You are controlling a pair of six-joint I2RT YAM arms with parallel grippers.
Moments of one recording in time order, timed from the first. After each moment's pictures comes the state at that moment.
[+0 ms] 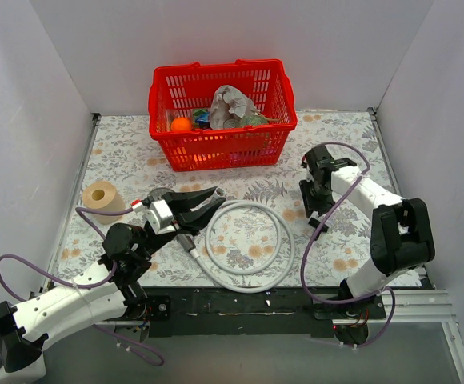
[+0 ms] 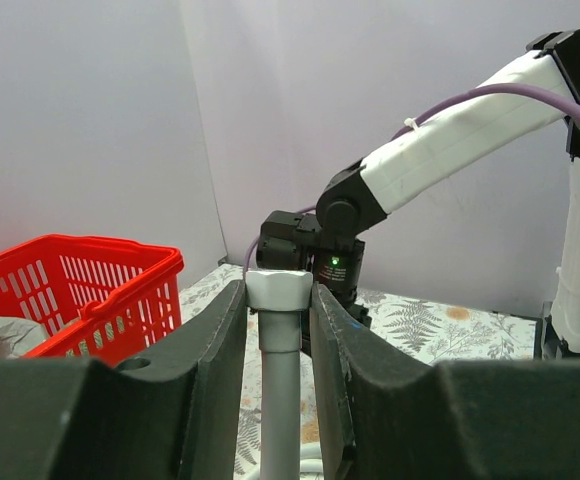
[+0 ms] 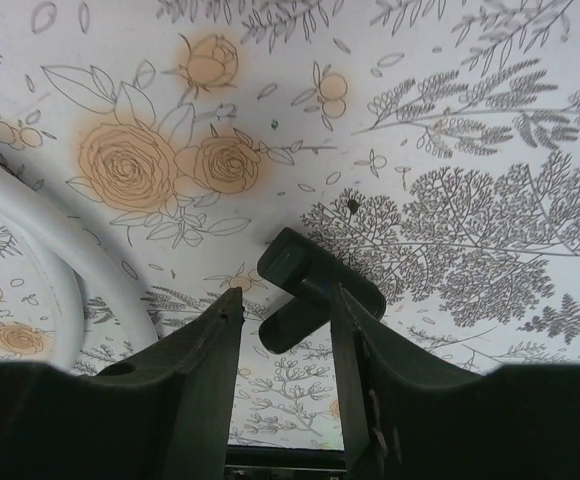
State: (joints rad) left arm -0.94 0.64 0.50 0.65 0.12 0.05; right arm 0.31 1.58 1.06 -0.83 0.04 0.15
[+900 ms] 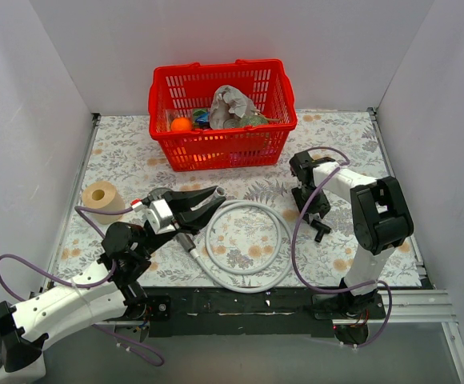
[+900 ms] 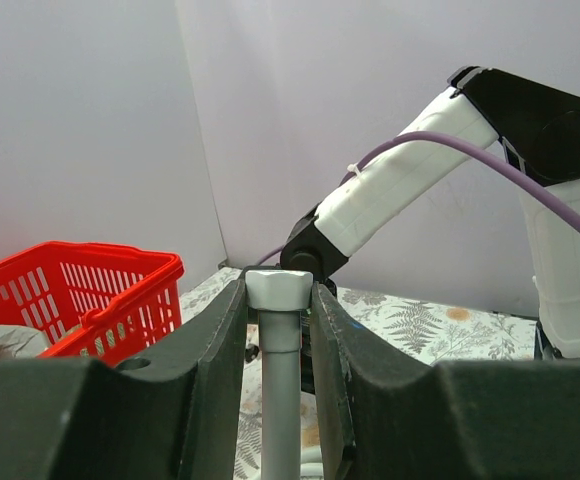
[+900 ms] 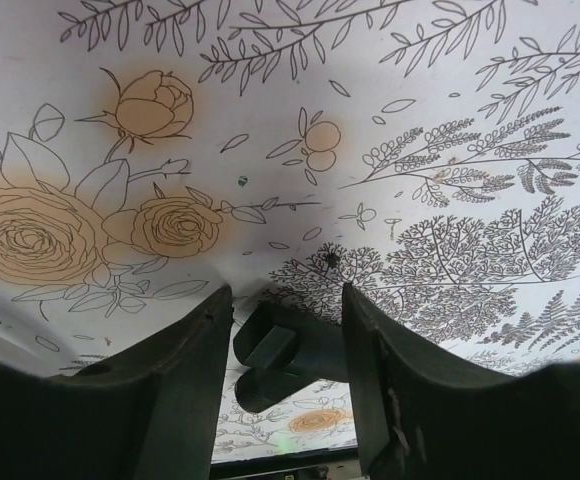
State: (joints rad) left arm -0.94 0.65 0.52 0.64 0.13 0.06; right arm 0.37 1.80 1.14 -0.85 0.20 0.08
